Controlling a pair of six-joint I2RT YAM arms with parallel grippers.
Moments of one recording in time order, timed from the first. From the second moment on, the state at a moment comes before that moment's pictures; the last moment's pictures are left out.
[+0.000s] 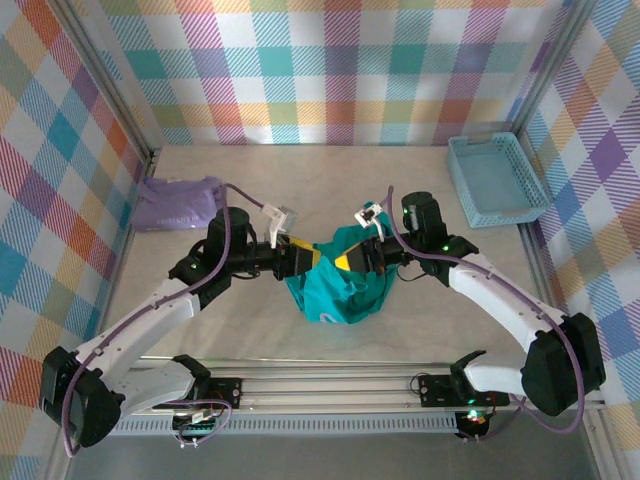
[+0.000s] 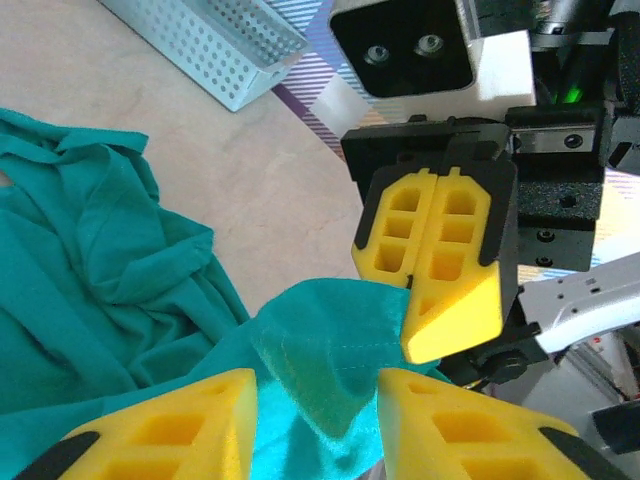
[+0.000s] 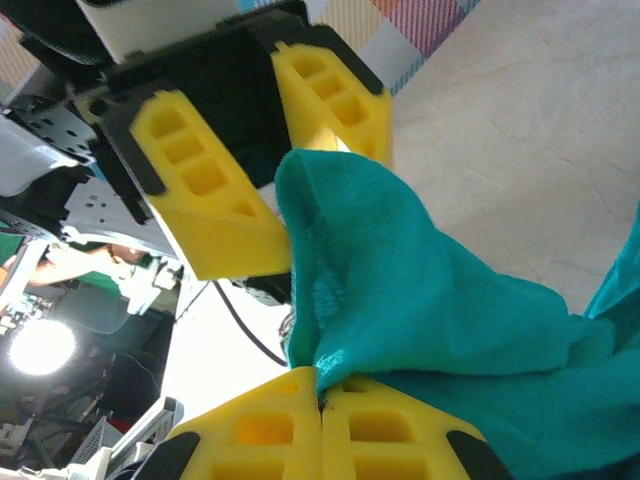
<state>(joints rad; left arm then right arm) -0.57 1.07 0.84 -0.16 0.65 -0.35 0.50 1.25 0.90 -0.23 -1.10 0.34</state>
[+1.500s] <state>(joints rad) -0.60 1.17 1.15 -0.71 0.54 1.00 0.49 1.34 1.02 -0.48 -1.24 0.02</state>
